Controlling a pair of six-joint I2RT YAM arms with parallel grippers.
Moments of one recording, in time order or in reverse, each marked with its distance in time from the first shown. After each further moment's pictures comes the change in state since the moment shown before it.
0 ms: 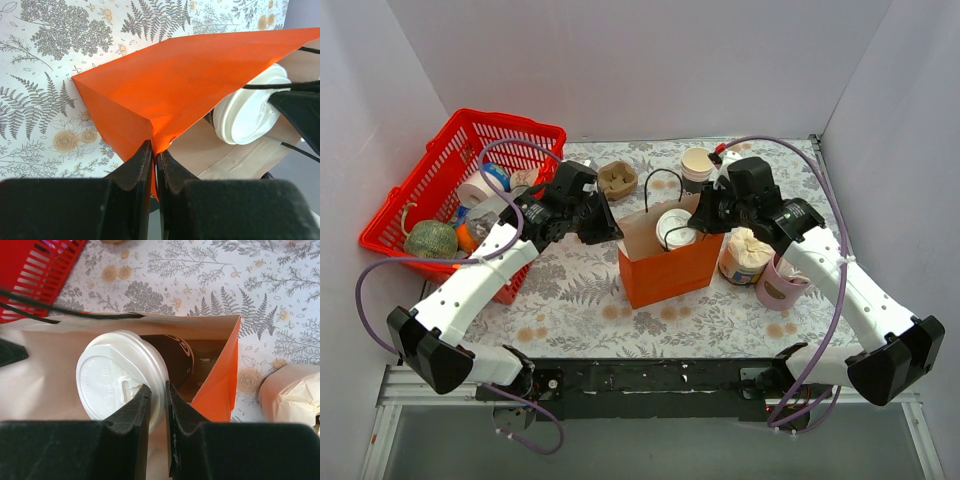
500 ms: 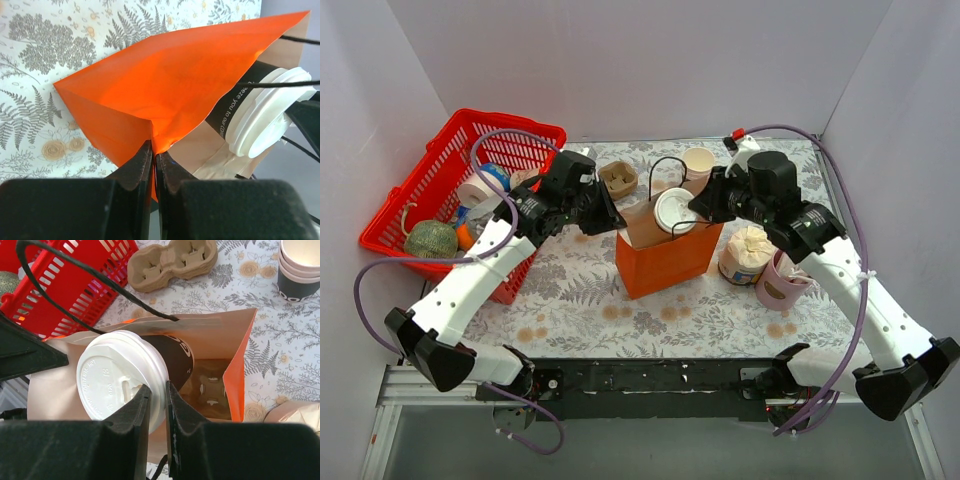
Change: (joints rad) left arm 0.008 0.018 0.100 -0.001 -0.006 -0.006; right arm -0.006 -0.074 0.022 0.113 -0.013 0.001
